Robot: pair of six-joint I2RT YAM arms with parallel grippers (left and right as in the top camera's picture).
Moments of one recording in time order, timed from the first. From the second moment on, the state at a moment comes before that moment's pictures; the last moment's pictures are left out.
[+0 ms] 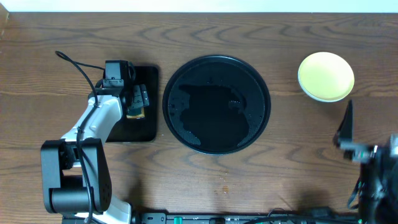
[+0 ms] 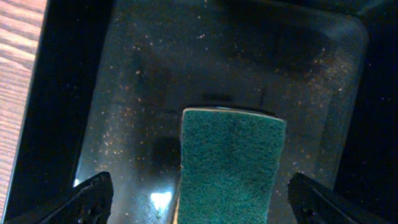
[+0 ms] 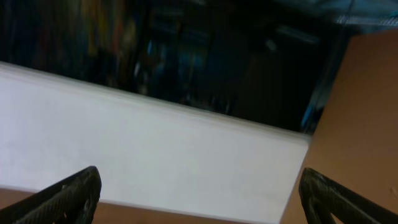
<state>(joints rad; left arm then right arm) 0.03 1.72 1.01 -0.42 -0.11 -0.18 0.11 0.36 0.82 -0.19 0.18 -0.27</state>
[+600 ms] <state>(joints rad) 0.03 1.72 1.01 -0.42 -0.11 -0.18 0.10 0.02 0.09 0.24 0.05 -0.18</state>
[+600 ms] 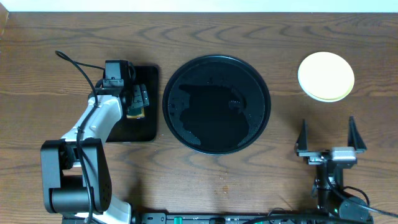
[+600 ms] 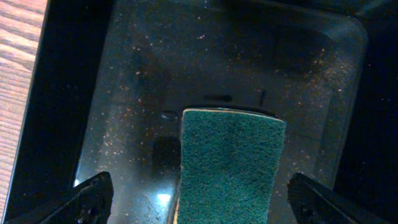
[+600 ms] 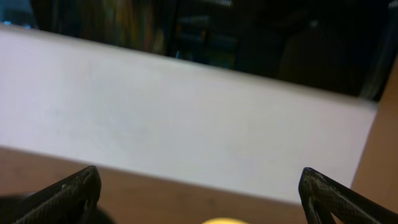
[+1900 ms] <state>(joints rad) 0.03 1.72 1.01 -0.42 -0.11 -0.18 0.00 0.01 0.01 -0.07 -0.01 -0.11</state>
